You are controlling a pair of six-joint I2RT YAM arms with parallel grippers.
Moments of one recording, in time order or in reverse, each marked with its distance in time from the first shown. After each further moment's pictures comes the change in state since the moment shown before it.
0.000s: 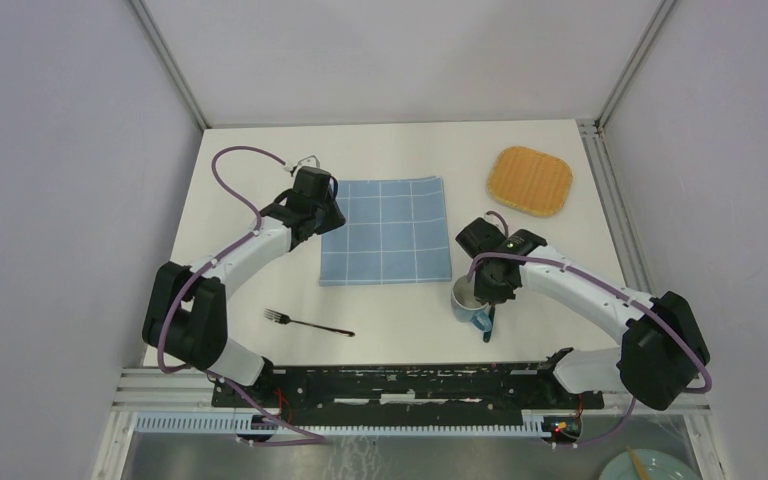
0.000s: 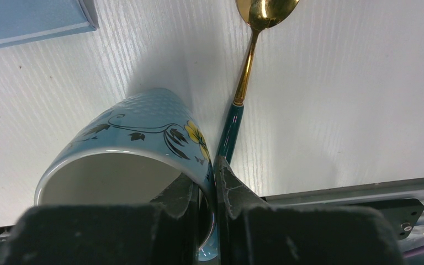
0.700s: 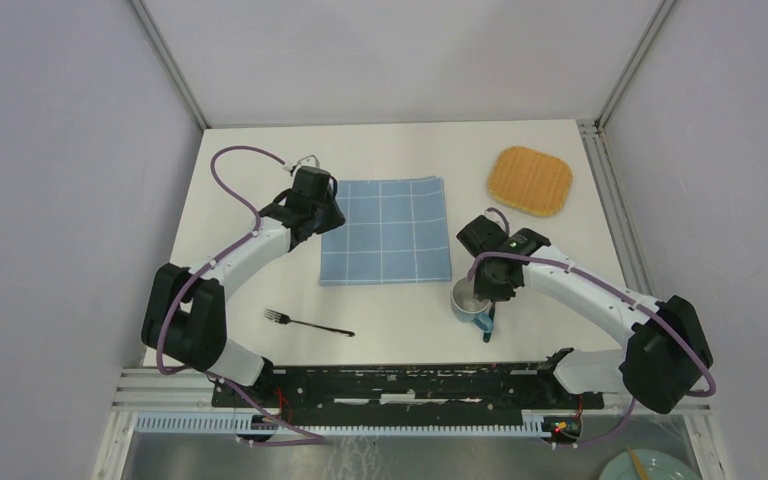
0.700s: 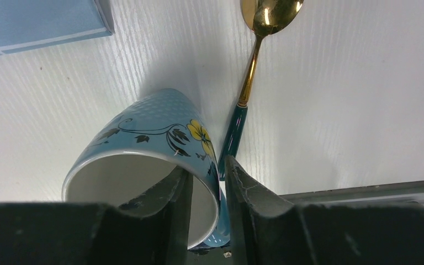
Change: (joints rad) left arm 0.000 -0.008 0.000 0.000 0.000 0.000; right arm 0.000 -0.018 0.013 -0.002 0.002 -0.003
